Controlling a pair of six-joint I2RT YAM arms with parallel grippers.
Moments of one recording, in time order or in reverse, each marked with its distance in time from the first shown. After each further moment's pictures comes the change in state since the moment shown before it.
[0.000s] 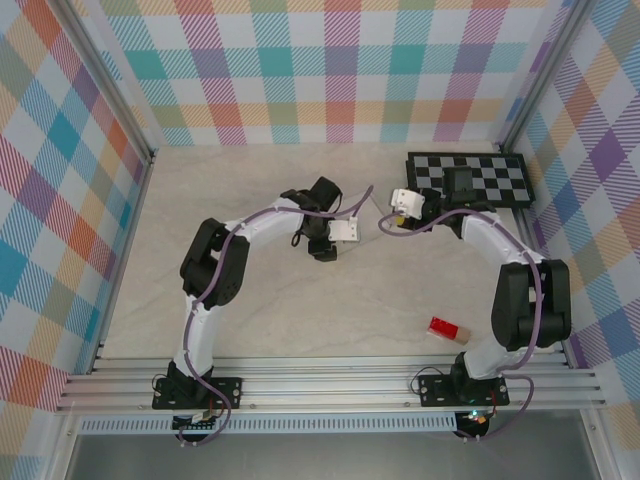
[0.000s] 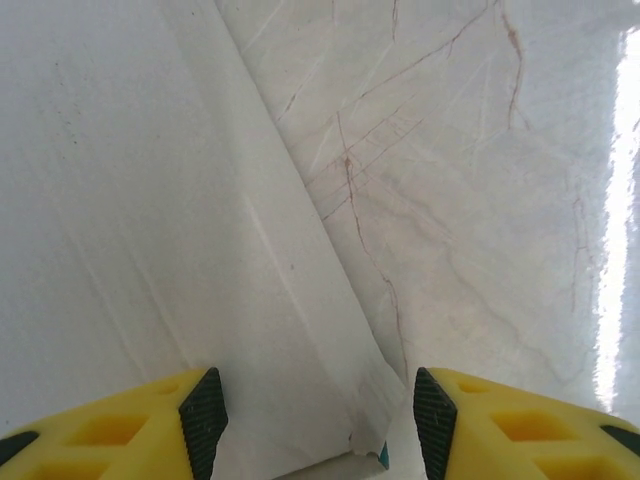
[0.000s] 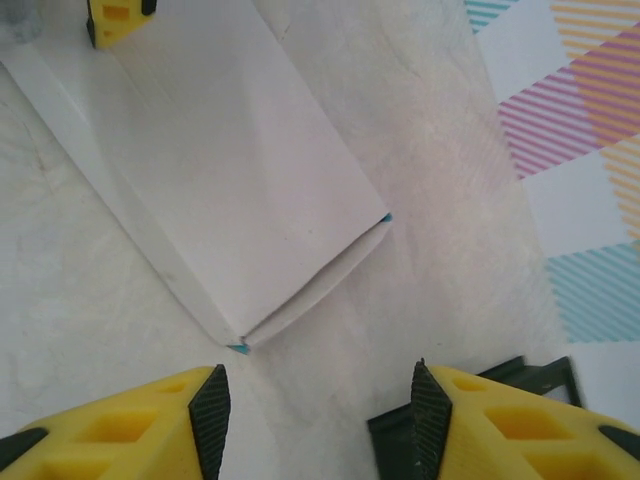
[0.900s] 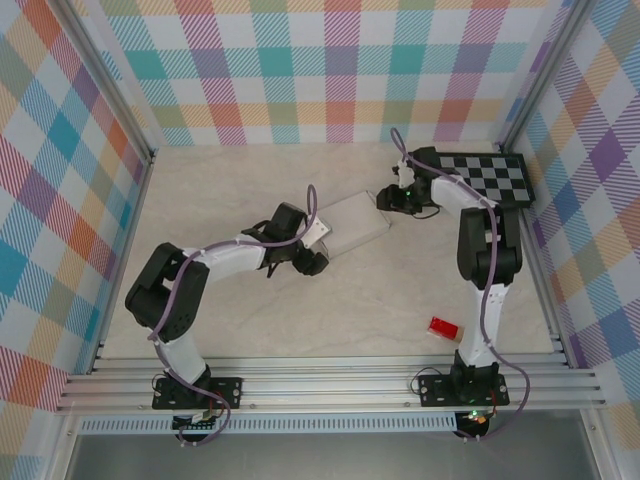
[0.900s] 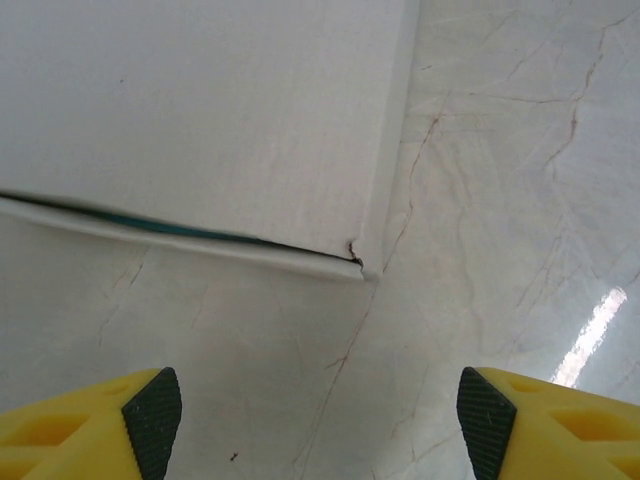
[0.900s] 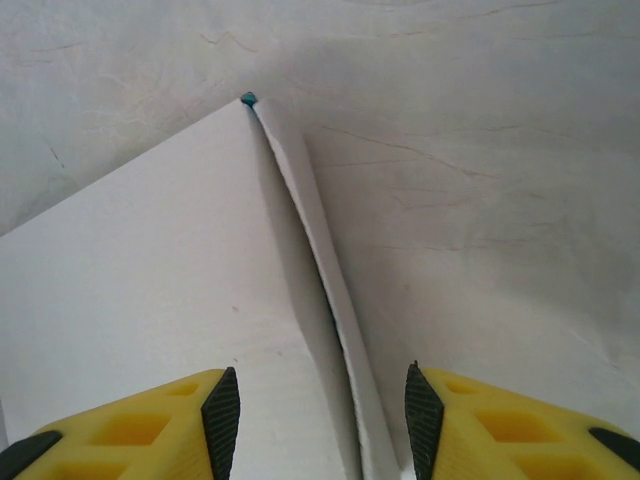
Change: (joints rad) left arm 0.046 -0.379 -0.635 0.577 -0.024 -0.653; right arm 0.063 0.529 0.498 -0.252 0.084 1.355
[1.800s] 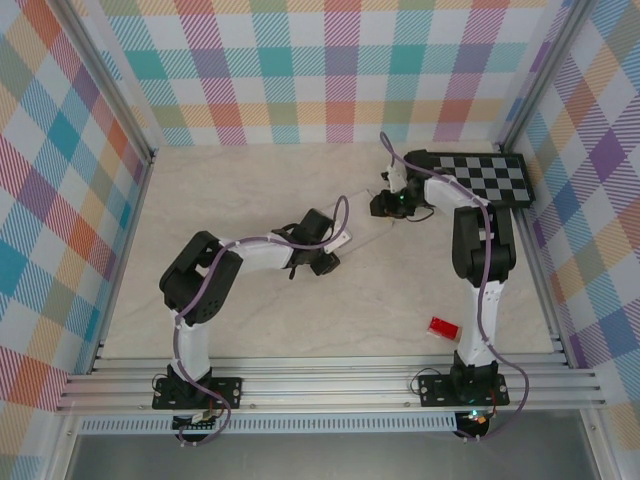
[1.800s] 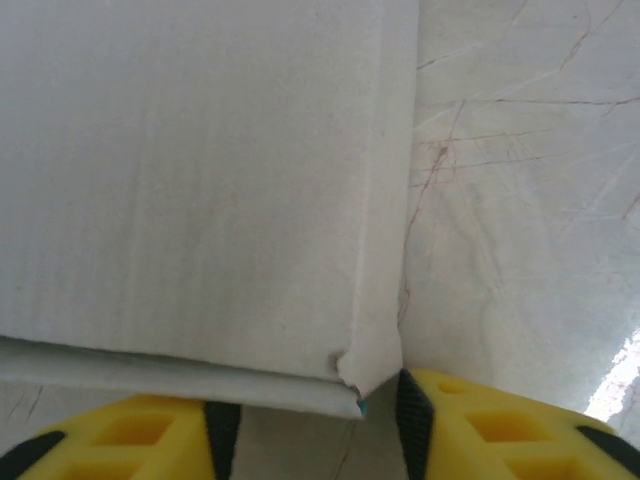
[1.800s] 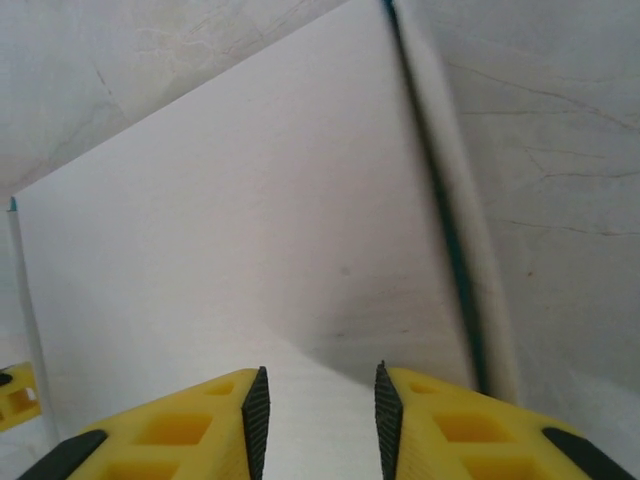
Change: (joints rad) left arm -0.109 0.200 0.140 0.001 -0.152 0.042; right arm 0.027 0.035 0.021 -0.062 -0.102 -0.089
